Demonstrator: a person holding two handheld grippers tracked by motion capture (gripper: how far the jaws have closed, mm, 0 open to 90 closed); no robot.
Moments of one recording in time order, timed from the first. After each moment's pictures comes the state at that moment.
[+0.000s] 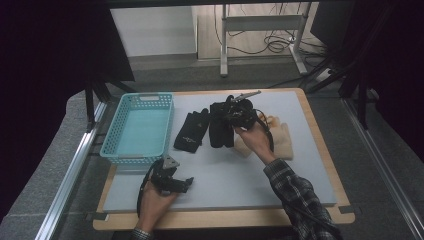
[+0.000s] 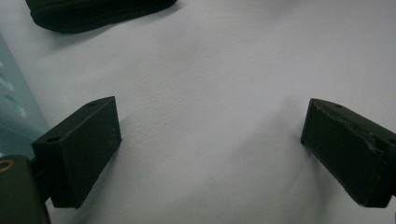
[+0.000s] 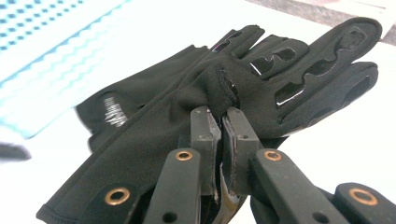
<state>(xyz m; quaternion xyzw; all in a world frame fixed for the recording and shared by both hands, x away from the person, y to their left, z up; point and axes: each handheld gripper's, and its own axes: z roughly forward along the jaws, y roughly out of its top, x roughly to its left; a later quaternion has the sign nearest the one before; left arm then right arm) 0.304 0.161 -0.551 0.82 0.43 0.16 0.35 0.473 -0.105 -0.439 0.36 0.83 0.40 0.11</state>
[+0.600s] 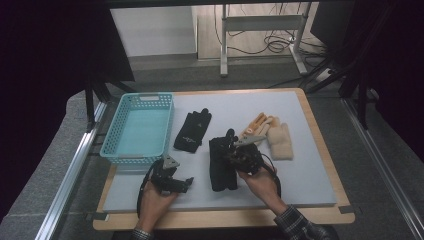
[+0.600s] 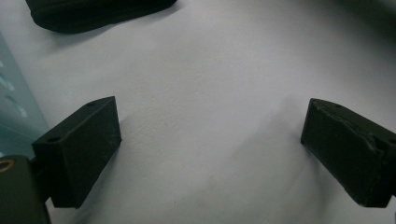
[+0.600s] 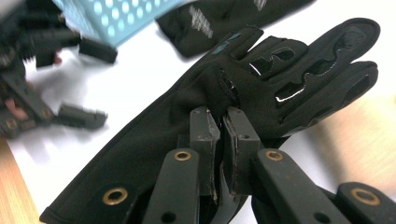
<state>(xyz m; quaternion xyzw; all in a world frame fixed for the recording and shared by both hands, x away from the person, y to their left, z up) 0.304 0.161 -0.551 0.81 0.44 0.16 0.35 0.348 -0.121 -0.481 0.35 0.84 0.40 0.10</state>
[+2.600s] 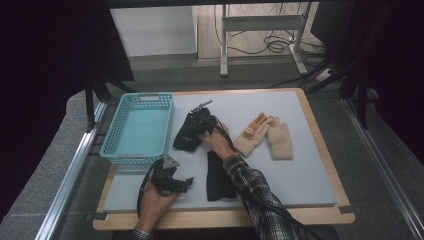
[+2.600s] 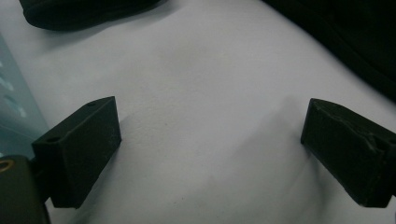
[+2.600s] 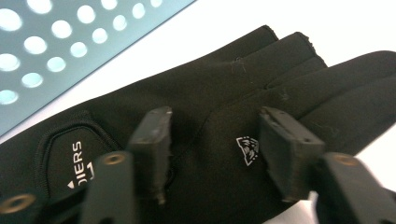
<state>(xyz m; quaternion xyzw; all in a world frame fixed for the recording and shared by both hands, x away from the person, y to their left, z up) 0.304 0.161 -0.551 0.82 0.43 0.15 0.35 0.517 0.019 -0.530 0.33 0.87 0.34 0.12</state>
